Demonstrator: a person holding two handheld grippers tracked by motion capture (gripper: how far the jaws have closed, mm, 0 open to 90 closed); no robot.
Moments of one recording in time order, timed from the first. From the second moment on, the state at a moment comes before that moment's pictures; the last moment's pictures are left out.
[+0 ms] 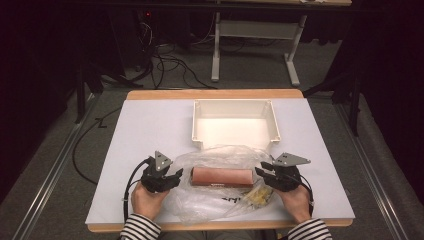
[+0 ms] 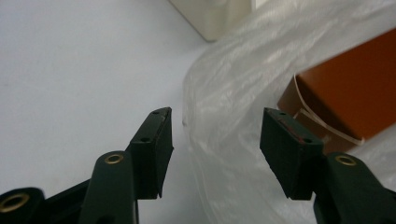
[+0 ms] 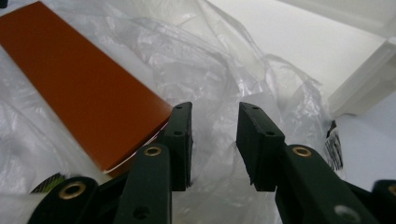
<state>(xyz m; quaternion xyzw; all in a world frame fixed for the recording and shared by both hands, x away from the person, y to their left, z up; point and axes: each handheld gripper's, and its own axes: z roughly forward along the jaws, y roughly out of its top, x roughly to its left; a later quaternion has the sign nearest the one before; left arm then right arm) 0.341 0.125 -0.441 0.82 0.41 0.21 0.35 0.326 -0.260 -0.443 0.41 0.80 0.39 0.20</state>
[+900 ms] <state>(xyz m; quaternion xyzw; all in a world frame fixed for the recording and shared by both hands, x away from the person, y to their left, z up) 0.339 0.146 -0.477 0.80 0.42 0.20 0.37 0.319 -0.279 -0.459 0.41 0.79 0.41 0.18</state>
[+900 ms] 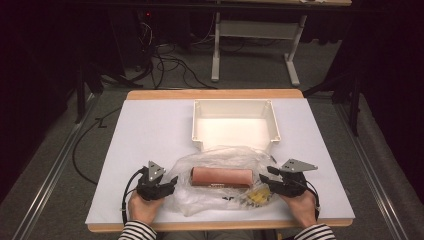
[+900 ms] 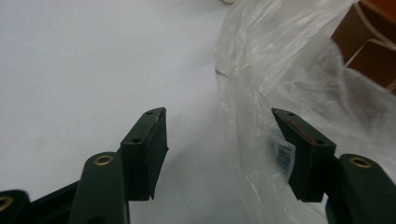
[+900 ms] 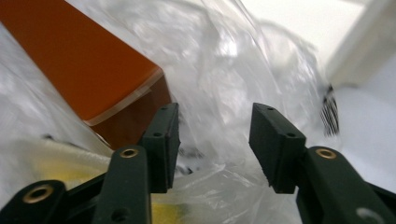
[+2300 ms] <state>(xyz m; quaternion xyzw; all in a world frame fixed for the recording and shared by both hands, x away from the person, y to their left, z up) 0.361 0.185 -0.472 0.74 0.49 0.25 0.39 0.340 -0.213 -0.428 0.28 0.84 0.43 0.15</state>
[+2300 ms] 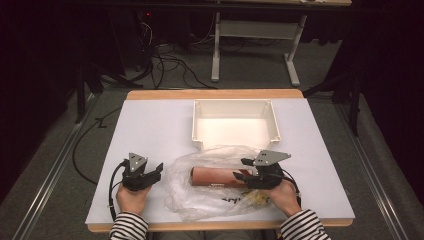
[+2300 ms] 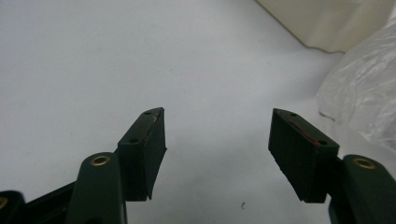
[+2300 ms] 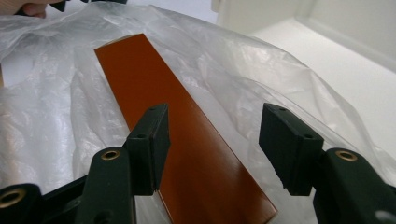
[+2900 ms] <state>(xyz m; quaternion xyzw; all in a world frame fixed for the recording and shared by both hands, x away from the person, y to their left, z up) 0.374 0.178 -0.486 0.75 0.49 0.25 0.36 0.349 -0.179 -0.429 0.24 0.87 0.41 0.11</state>
